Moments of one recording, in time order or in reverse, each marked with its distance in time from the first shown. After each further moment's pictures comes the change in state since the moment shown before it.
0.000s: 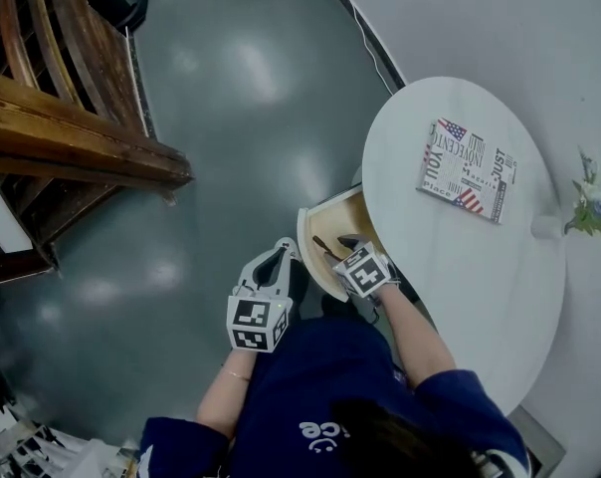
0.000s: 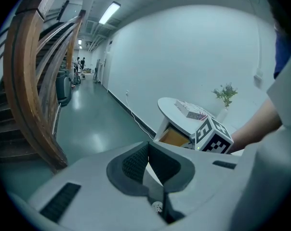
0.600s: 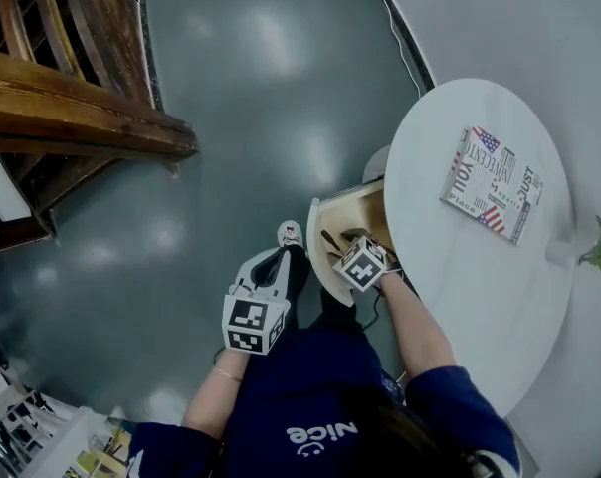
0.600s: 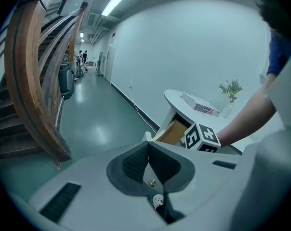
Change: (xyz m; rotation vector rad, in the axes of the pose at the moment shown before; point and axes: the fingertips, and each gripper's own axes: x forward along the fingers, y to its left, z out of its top) left arm 0.010 0.025 -0.025 -0.029 0.081 0.020; right arm 0.062 -0.006 -0.029 -0.229 0.195 0.096
